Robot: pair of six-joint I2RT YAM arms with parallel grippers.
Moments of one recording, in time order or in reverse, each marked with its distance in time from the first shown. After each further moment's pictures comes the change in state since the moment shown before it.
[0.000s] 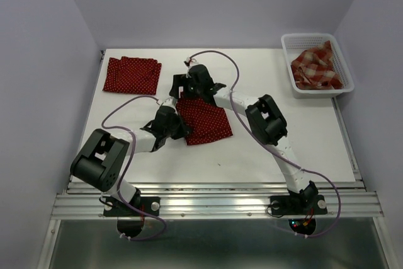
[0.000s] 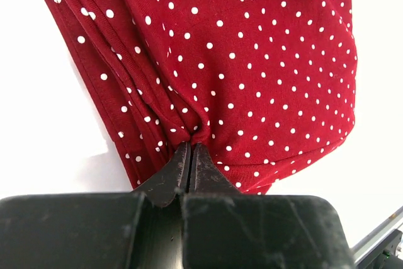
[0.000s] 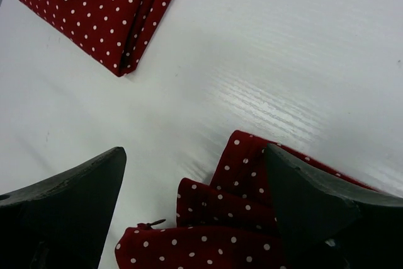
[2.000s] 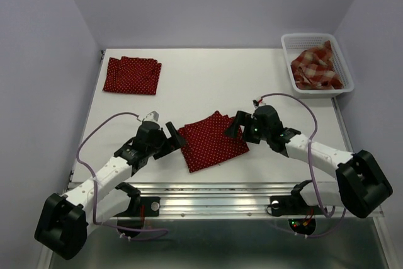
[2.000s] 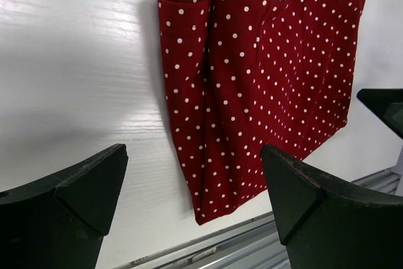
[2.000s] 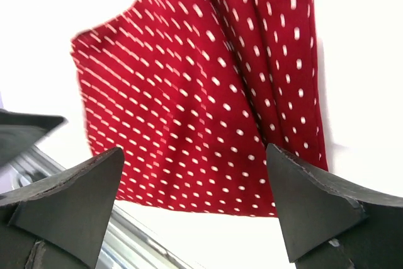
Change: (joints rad) left arm -0.006 -0.625 -0.130 -0.551 -0.069 -0.114; right arm -0.129 -1.135 -1.341 -0.026 -0.073 0.294
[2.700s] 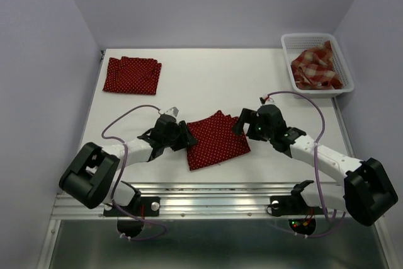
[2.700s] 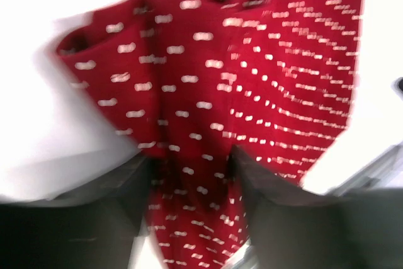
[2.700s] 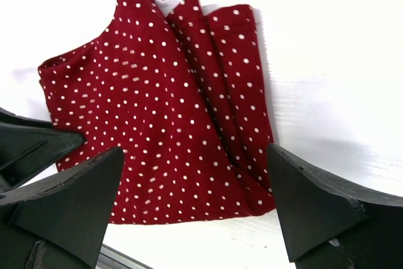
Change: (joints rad) left arm -0.062 0.439 0.022 0.419 0.130 0.016; right arm 0.000 -0.119 0.029 -0.119 0.240 -0.047
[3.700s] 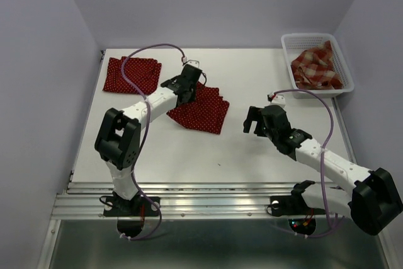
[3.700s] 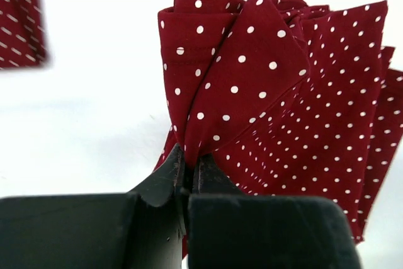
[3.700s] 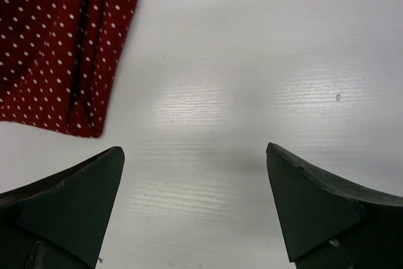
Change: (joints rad) left arm -0.017 0.422 0.890 -0.587 -0.508 0.530; right arm 0.000 -0.097 0.000 -0.056 0.269 -0.162
